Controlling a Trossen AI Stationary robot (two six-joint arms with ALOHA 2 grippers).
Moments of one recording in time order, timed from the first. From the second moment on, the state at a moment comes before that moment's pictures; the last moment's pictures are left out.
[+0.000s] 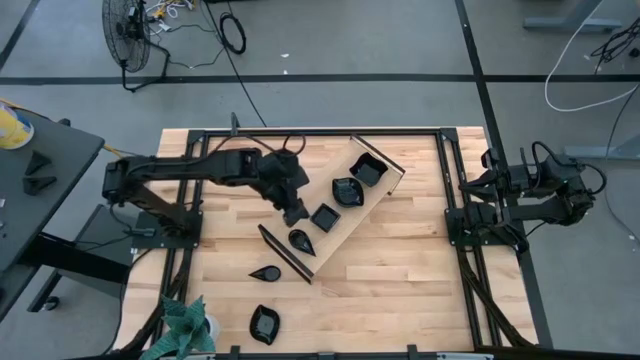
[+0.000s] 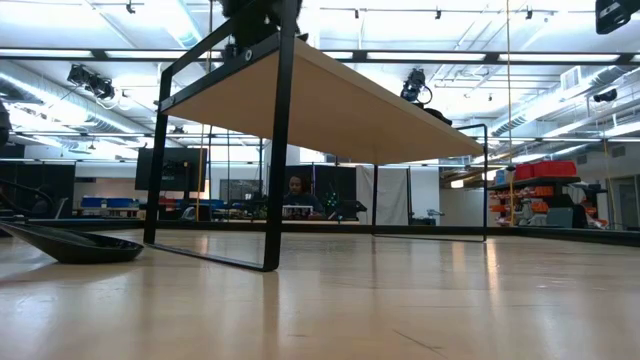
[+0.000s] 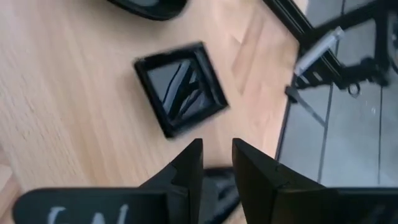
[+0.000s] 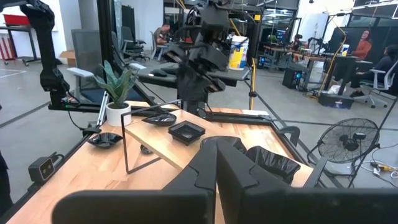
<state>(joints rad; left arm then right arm) 0.09 1.50 1.35 -0.66 0.32 -0.59 0.07 0.01 0.77 -0.81 0.04 -0.09</state>
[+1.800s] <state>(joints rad) -0.51 1.33 1.35 -1.16 -0.08 -0.06 0.07 0.01 0.77 -0.81 0.04 -0.09</state>
